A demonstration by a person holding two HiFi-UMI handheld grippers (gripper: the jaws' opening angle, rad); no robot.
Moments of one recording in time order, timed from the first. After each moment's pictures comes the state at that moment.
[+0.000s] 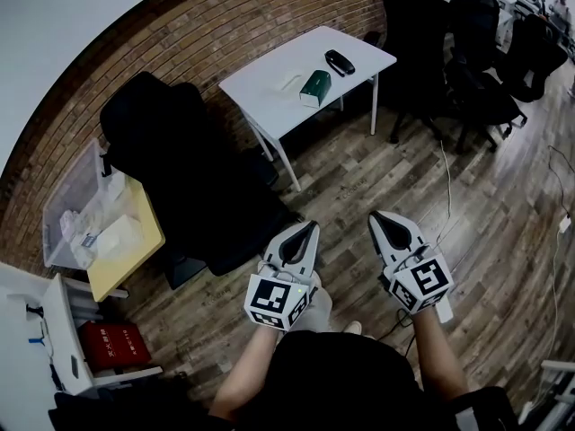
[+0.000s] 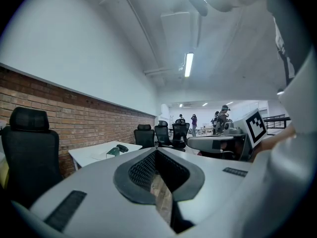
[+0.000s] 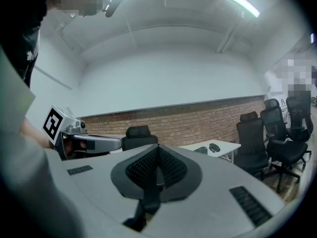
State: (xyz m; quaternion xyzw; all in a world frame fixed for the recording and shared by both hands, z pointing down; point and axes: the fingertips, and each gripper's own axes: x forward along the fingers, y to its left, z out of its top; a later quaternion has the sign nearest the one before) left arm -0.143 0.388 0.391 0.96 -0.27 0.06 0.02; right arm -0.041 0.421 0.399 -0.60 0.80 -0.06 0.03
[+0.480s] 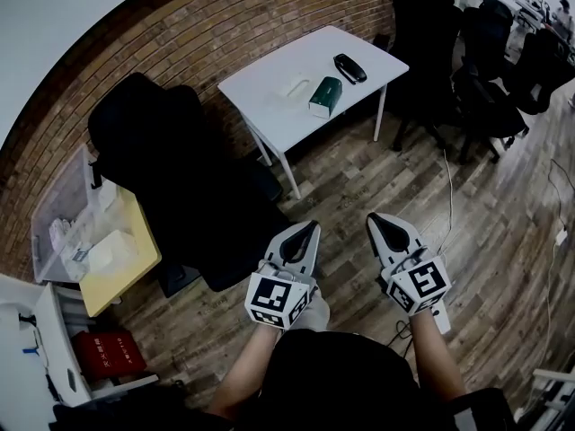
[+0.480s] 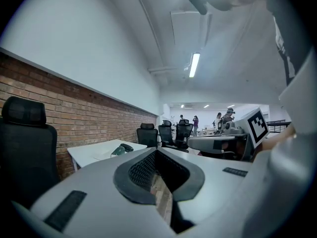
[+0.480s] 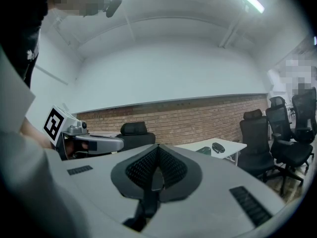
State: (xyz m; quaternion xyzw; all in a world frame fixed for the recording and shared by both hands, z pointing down) left arm -0.147 0.284 0.408 0.96 -0.27 0.06 0.04; right arm -0.051 0.318 0.413 -0.60 0.80 -0.07 0.01
